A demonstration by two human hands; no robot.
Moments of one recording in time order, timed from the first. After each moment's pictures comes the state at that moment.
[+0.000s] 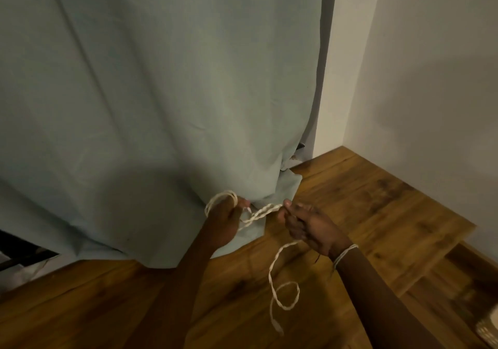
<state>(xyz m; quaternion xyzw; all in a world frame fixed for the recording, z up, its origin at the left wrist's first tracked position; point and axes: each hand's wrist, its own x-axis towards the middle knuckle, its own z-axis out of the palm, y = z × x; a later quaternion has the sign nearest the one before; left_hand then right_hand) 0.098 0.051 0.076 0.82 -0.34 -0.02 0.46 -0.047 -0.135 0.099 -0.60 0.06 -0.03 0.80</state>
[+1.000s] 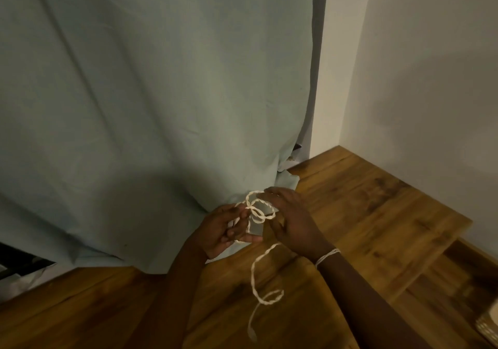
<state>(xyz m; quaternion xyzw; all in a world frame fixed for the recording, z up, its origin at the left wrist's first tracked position) 0.075 0.062 0.111 0.44 -0.25 -0.50 0.70 -0.025 -0.125 0.075 -0.90 -0.05 -0.35 0.27</state>
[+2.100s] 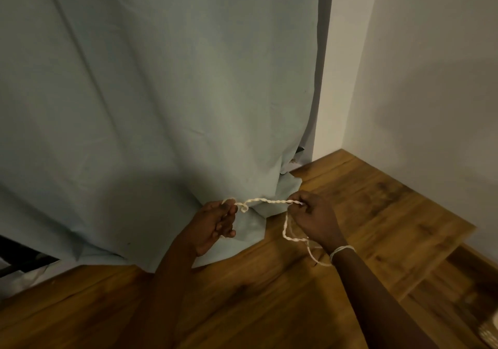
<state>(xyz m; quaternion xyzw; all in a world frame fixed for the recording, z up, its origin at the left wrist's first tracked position) 0.081 0.077 0.126 0.58 -0.23 -0.36 0.70 -0.036 -0.148 0.091 -0.83 0.15 -0.29 0.45</state>
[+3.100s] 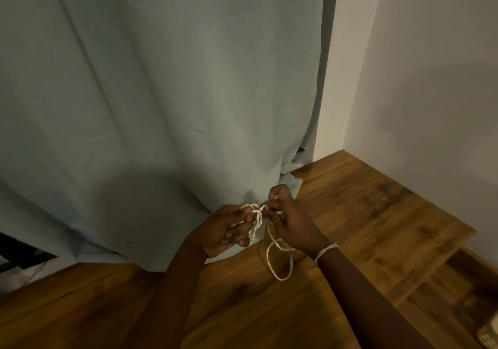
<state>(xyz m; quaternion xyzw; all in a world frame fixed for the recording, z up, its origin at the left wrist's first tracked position) 0.074 0.067 0.119 0.44 -0.32 -0.50 0.68 -0.023 -0.111 0.103 -0.88 -0.02 -0.24 0.41</state>
